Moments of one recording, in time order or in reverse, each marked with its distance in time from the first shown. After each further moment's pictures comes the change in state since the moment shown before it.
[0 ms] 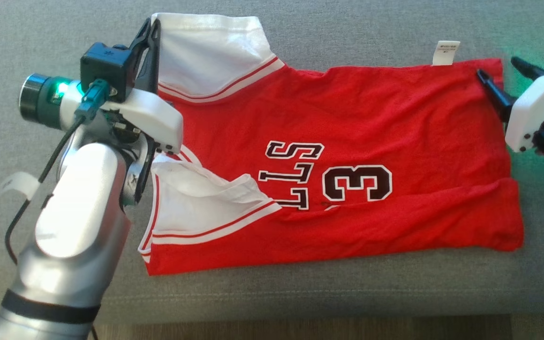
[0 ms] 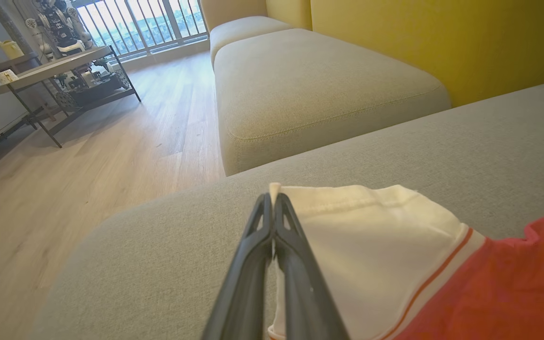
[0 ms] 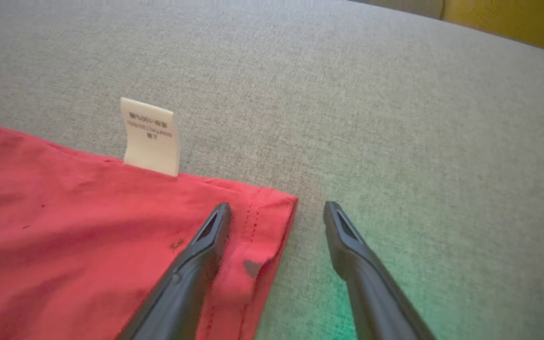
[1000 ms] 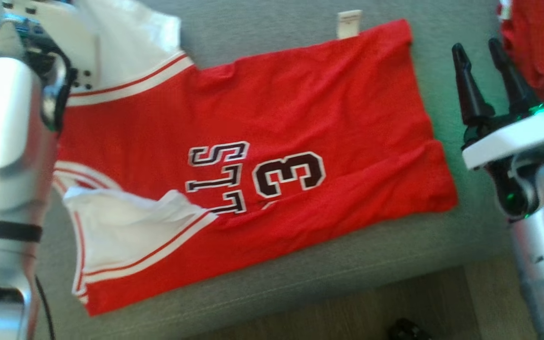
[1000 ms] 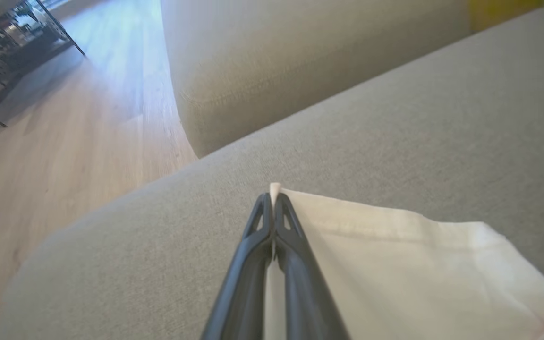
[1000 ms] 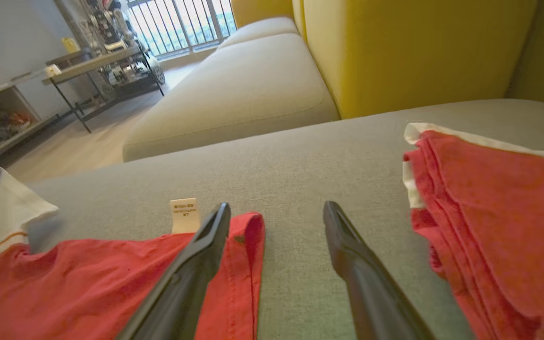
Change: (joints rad) left arm -0.323 0.086 0.061 0.419 0.025 -0.123 0.164; right arm 0.337 0.291 -0.434 -0.493 -0.108 0.000 -0.216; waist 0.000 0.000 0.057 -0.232
